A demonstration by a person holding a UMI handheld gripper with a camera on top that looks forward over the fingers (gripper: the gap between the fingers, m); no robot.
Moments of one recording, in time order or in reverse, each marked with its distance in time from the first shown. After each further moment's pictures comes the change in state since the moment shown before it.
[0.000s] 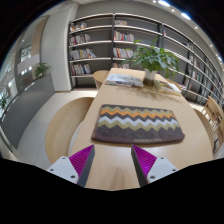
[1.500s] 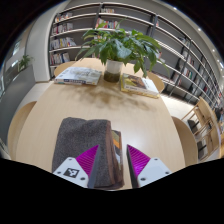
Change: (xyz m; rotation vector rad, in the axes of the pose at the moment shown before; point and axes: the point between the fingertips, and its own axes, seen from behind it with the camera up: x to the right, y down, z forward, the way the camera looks) arm 0.263 -0.071 0.100 -0.142 0.153 -0.040
